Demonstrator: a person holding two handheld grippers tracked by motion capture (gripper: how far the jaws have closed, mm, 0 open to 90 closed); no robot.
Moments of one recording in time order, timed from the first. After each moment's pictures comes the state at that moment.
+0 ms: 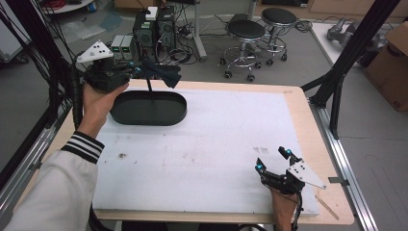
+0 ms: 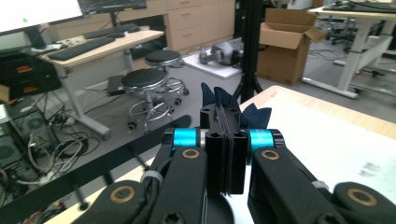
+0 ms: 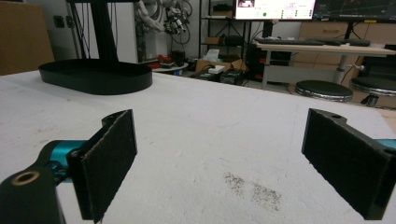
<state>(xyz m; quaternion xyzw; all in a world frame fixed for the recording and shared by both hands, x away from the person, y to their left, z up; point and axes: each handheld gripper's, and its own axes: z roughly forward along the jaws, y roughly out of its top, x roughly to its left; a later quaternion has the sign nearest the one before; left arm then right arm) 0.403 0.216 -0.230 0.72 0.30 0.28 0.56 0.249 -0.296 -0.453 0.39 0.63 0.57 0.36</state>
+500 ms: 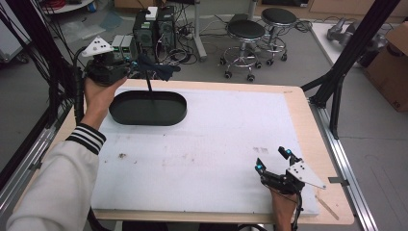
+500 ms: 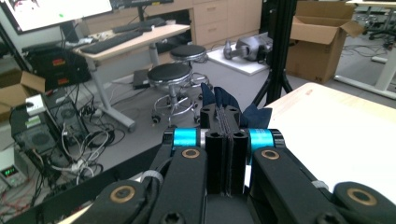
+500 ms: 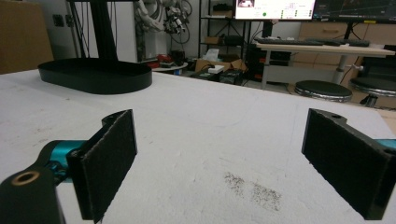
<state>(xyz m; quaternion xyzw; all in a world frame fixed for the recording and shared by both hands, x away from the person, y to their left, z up) 0.431 0.224 -0.239 0.71 0.33 0.31 0.54 0.249 -0.296 -0.453 0.39 0.63 0.57 0.36</state>
